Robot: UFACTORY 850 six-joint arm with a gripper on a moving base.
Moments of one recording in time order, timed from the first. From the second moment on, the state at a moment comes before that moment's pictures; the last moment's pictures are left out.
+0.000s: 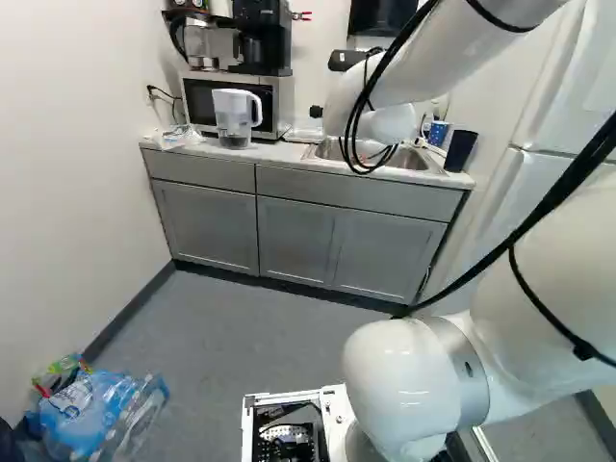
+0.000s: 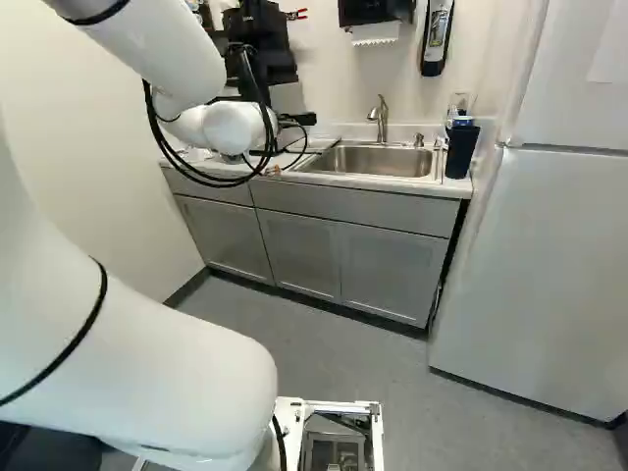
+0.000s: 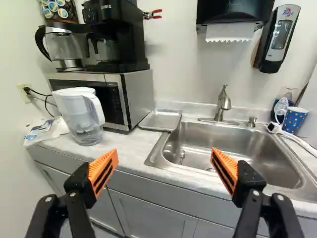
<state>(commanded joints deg) -0.5 13.3 -40.1 0.0 30.0 0.0</state>
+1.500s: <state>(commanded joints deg) -0.4 13.6 -48.7 0.0 22.8 0.0</state>
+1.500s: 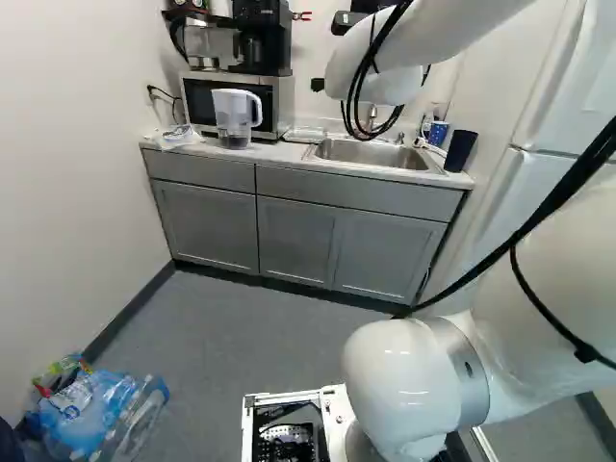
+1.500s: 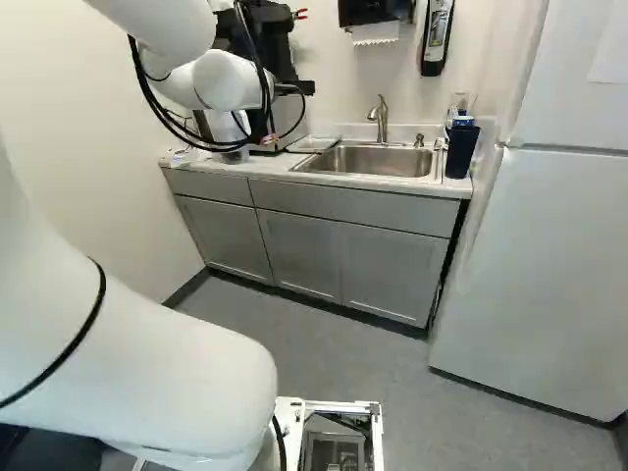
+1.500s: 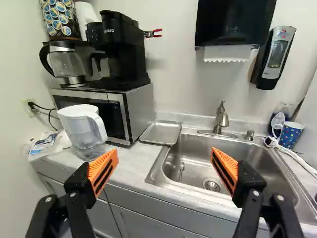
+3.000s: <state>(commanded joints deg) -0.4 13.5 -51.2 0.0 22.7 0.0</state>
